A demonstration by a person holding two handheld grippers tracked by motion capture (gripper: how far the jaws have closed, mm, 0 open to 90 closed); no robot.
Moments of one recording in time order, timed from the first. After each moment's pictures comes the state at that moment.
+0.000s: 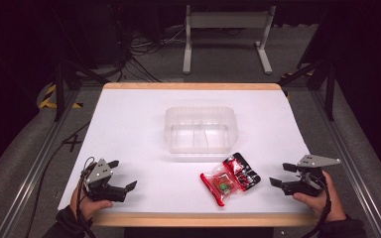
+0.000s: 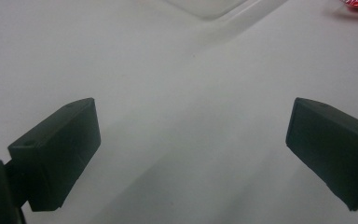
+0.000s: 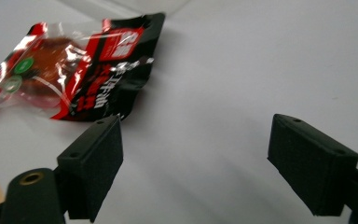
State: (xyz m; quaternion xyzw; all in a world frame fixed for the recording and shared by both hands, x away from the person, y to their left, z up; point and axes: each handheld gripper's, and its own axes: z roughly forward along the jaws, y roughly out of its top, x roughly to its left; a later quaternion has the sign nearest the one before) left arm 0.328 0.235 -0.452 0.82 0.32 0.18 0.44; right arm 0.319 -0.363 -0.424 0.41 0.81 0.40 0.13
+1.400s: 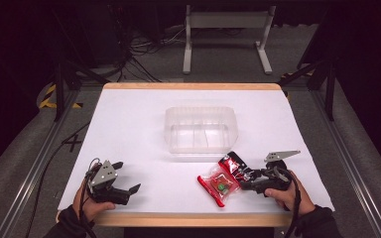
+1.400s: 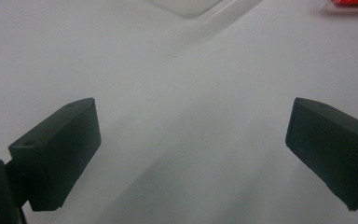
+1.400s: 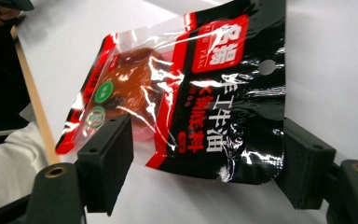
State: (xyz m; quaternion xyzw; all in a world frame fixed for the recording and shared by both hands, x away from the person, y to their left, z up) left arm 0.324 0.226 -0.451 0.83 0.30 0.18 0.43; right arm 0.345 -0.294 -0.441 0.39 0.82 0.42 -0.03
